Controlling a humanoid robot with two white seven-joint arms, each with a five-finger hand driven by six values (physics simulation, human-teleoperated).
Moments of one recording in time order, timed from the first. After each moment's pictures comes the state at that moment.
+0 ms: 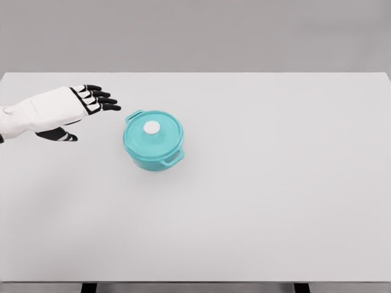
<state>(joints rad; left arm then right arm) -0.51 0.96 -0.51 -1.59 -0.44 -0.61 -0.30 0.05 0.00 0.71 -0.07 0.24 -0.10 0.14</state>
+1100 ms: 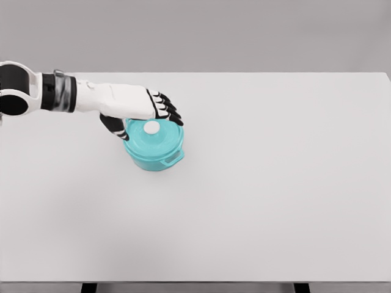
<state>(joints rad) -1.20 0.80 -1.28 -1.47 -0.12 -0.56 -0.49 0.05 0.00 0.71 -0.07 0.24 -0.09 0.15</state>
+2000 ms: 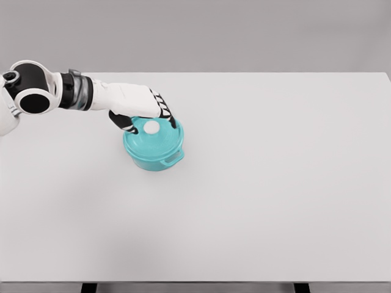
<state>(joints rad) -1.21 0.73 -1.31 -1.43 -0.22 -0.46 -0.52 0.05 0.00 0.71 -0.07 0.24 -0.09 0.15</state>
